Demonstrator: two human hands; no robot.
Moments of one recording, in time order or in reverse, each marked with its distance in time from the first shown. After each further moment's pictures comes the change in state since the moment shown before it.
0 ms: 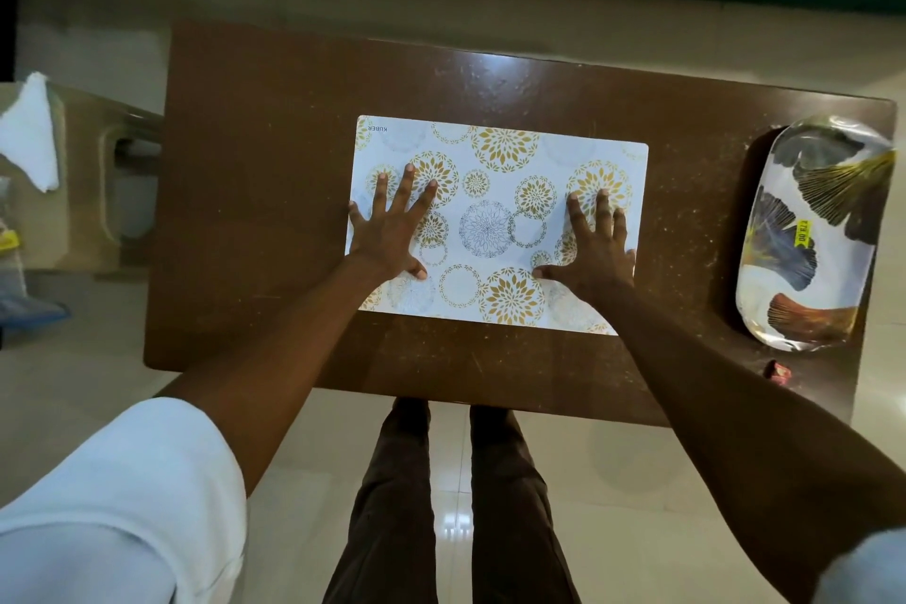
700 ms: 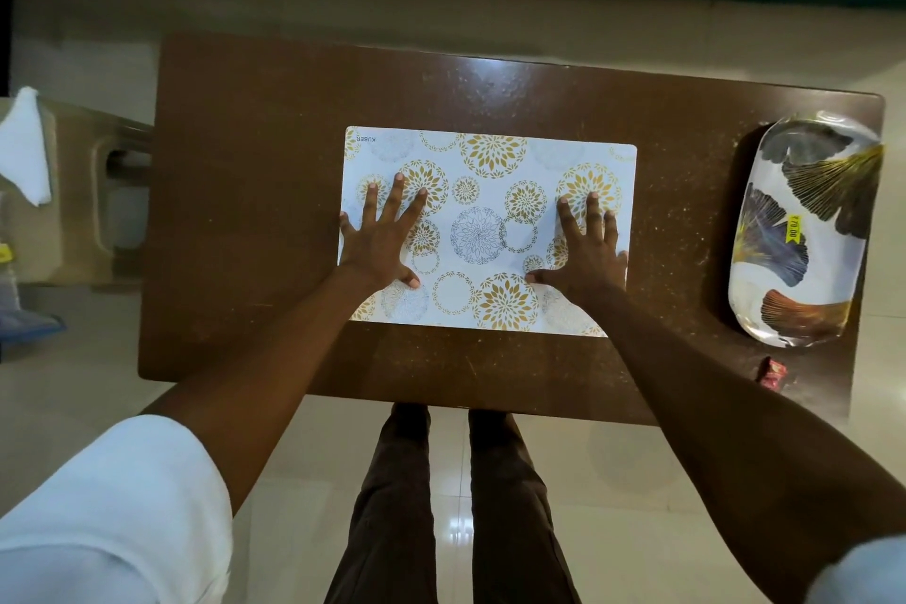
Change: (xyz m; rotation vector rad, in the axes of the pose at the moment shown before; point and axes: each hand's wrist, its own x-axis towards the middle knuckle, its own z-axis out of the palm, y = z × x) left_hand -0.005 0.001 0.002 0.008 -0.005 -0.003; right_hand 0.002 0.005 0.007 -0.010 0.030 -0.005
